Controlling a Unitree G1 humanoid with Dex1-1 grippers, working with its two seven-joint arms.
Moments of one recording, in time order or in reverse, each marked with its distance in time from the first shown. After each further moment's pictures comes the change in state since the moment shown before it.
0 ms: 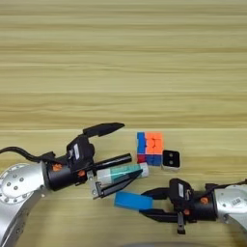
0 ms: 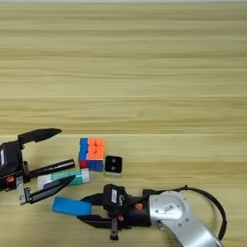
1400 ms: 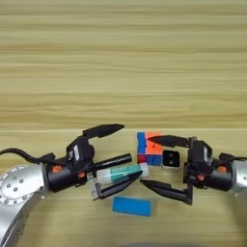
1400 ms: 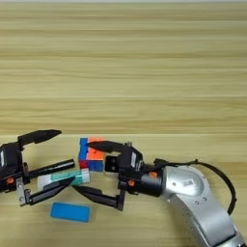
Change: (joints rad) left arm 0.009 0.000 0.000 -0.001 0.001 -0.001 -0.001; right arm -0.061 -0.017 -0.210 -0.227 0.263 0.065 -0.002
